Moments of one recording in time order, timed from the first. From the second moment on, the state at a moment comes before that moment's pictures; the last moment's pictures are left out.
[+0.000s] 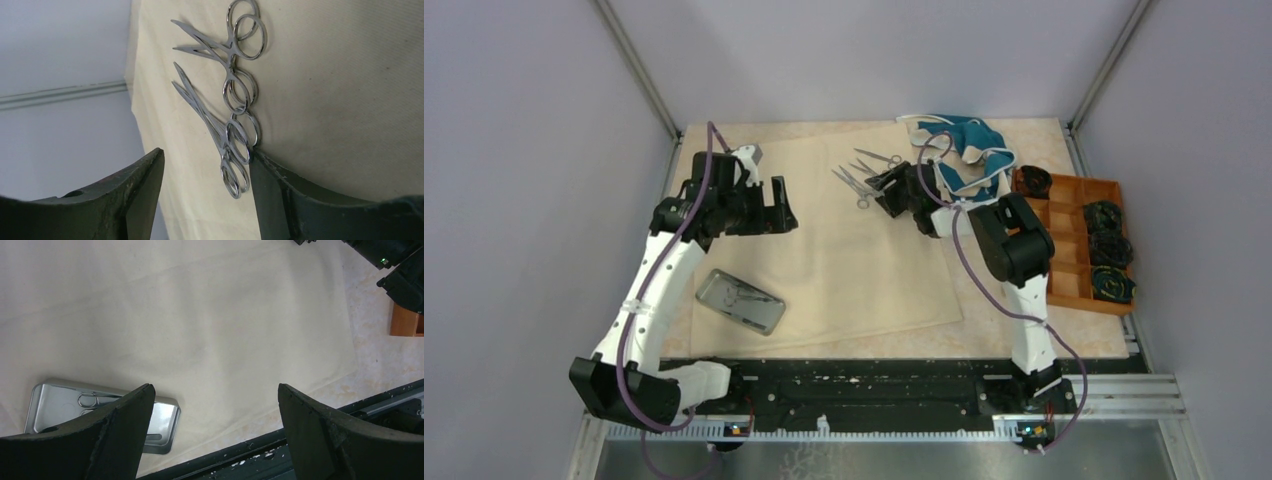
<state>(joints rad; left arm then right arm) -0.22 1.21 1.30 -0.88 0.22 -0.26 0.47 2.20 1.24 0.57 -0.03 1.34</state>
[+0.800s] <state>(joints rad) -0.16 1.14 1.06 -1.09 -0.07 -0.68 0.45 1.47 1.14 -0.32 -0.10 0.53</state>
